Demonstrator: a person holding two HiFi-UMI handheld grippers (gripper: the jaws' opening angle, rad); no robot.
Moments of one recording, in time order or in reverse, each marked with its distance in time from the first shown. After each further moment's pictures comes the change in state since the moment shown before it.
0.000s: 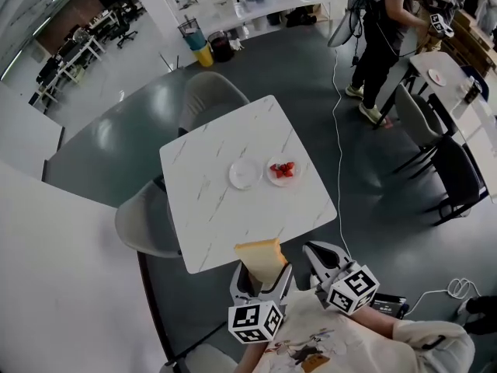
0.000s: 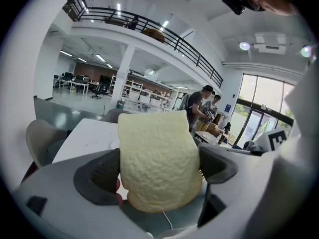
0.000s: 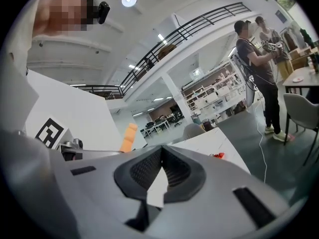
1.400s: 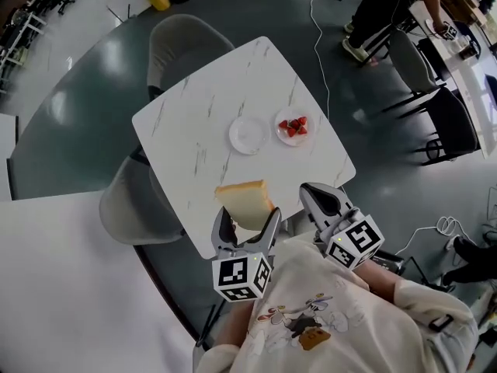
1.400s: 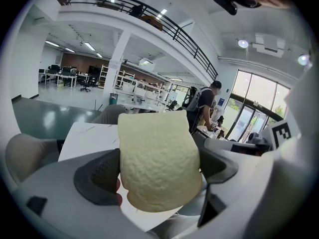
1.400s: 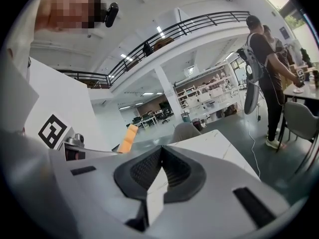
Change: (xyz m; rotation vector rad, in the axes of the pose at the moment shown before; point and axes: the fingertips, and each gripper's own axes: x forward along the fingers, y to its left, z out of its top) left arm 0.103 0.157 0.080 0.040 0.114 -0.114; right arm 0.179 -0.002 0.019 -0.065 0.038 -0.168
